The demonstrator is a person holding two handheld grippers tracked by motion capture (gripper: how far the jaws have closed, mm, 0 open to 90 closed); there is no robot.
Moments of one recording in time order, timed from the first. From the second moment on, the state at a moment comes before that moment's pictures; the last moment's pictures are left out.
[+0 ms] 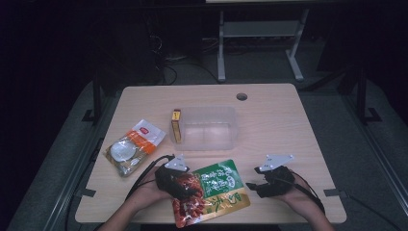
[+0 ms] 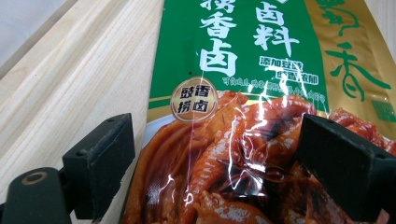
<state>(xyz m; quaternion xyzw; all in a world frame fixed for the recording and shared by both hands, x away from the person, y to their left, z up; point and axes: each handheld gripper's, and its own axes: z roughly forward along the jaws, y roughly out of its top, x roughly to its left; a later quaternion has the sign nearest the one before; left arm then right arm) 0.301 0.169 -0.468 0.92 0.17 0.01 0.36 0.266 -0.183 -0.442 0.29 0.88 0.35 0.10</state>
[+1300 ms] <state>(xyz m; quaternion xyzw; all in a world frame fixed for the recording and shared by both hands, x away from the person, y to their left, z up) 0.296 0.164 -0.458 0.92 0.17 -0.01 0.35 0.271 -0.183 -0.444 0.30 0.88 0.35 0.11</state>
